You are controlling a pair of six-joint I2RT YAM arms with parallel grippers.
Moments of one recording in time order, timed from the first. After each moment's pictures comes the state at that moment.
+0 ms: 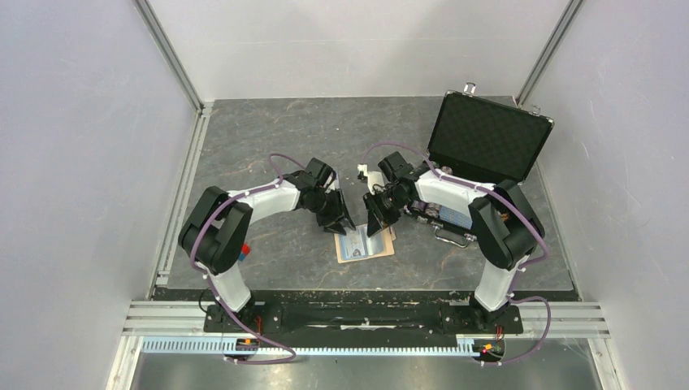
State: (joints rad) left arm -0.56 1.75 1.00 -0.39 0.47 -0.83; right arm 0.59 1.80 1.15 -0.57 -0.57 0.09
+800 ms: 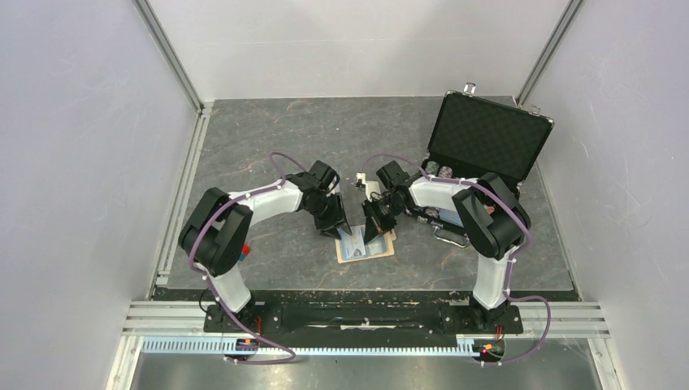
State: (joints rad) left arm -0.60 1.74 1.02 -0.51 0.34 -0.82; right arm 0.59 1.90 1.08 -0.42 -0.68 0.12
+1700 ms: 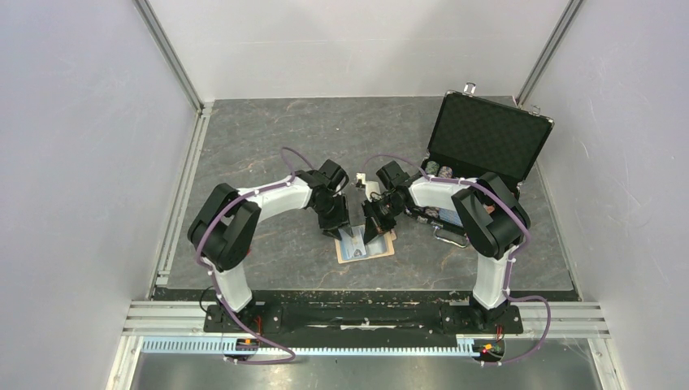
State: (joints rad) left arm -0.64 1.80 1.11 -0.59 0.27 -0.78; right arm 0.58 1.91 1.08 -0.41 -0.70 0.13
